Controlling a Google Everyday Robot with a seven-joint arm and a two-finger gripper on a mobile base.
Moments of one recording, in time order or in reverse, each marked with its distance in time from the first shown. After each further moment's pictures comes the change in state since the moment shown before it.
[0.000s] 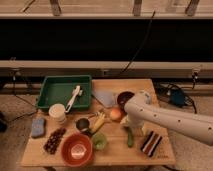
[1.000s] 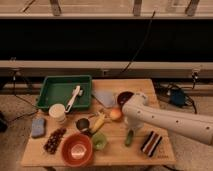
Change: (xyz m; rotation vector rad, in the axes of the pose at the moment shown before) arm -0.011 0.001 -0.005 -0.015 -0.016 -0.031
